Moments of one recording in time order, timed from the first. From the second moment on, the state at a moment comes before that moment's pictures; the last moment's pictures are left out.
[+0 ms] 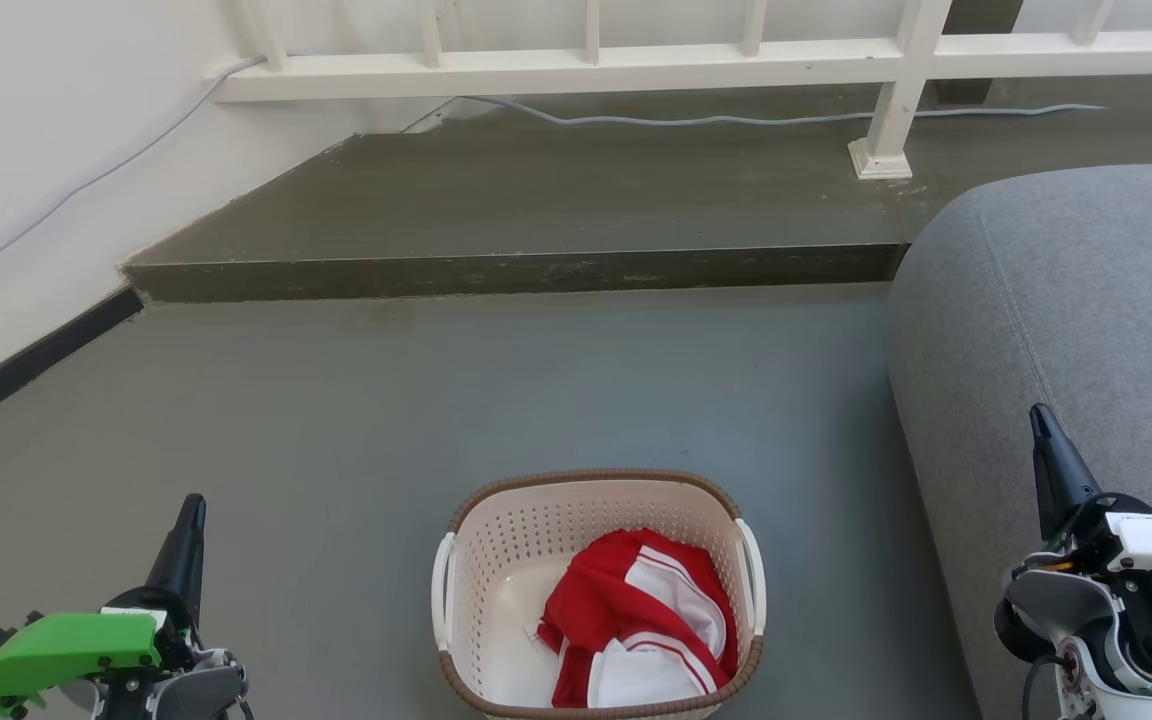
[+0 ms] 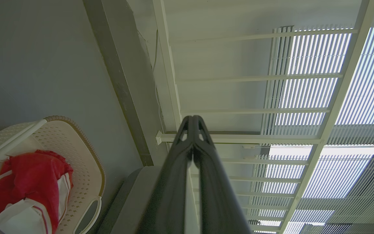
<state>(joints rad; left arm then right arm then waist) -0.05 0.04 0.08 0.27 -1.62 -0.12 0.11 -0.05 -0.04 -0.13 0.28 1.62 0.12 0.11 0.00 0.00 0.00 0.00</state>
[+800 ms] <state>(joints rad) -0.01 0.02 0.07 0.31 -1.61 -0.12 0.10 -0.01 -0.02 -0.13 0.31 1.60 0.11 0.10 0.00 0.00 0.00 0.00</state>
